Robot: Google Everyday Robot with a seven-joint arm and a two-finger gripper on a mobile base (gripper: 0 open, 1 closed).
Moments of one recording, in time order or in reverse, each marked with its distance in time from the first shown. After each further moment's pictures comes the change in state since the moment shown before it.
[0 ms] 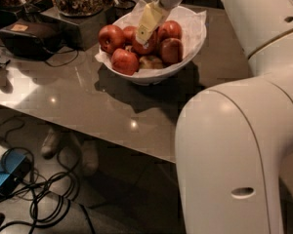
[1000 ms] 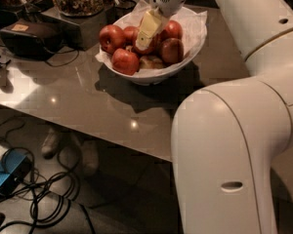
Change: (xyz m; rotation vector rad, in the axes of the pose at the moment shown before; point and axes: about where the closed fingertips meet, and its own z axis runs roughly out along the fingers) arm 0.011 -0.003 0.019 -0.036 0.029 0.031
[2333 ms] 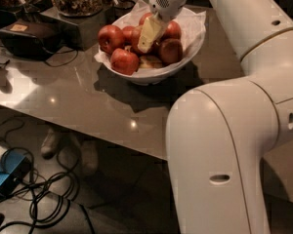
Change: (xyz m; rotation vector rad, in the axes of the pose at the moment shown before) arm 0.000 -0.001 0.015 -0.031 0.017 -0.005
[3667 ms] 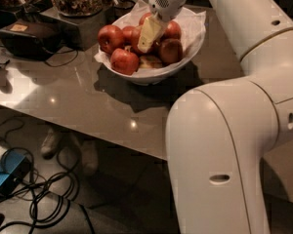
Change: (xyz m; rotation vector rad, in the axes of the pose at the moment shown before) arm 0.000 0.000 0.000 0.000 0.000 0.000
